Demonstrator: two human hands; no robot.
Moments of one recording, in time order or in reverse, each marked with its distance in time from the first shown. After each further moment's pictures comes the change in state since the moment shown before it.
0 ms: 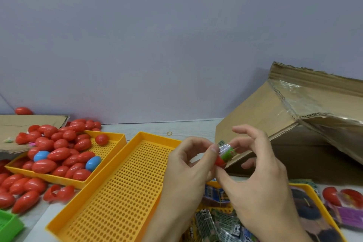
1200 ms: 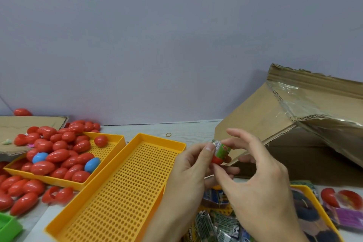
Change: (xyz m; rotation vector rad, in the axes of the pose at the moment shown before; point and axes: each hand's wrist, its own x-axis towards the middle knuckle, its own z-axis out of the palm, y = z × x) left_hand 0.000 -0.002 0.002 -0.174 -0.116 -0.157; right_hand -0.002 0.000 -0.002 0.007 0.034 -0.047
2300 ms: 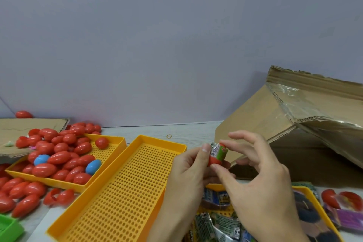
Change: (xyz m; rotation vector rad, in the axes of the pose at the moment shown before) left_hand 0.002 0.002 0.000 0.131 0.040 0.046; right_hand -0.001 0.004 0.001 0.053 -0.043 0.028
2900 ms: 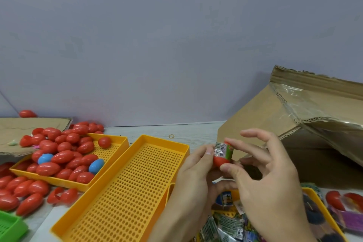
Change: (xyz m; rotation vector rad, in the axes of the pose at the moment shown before) left_hand -0.004 0.002 0.009 -0.286 0.043 -0.158; right_hand 0.002 -0.003 -0.002 0.124 0.061 0.146
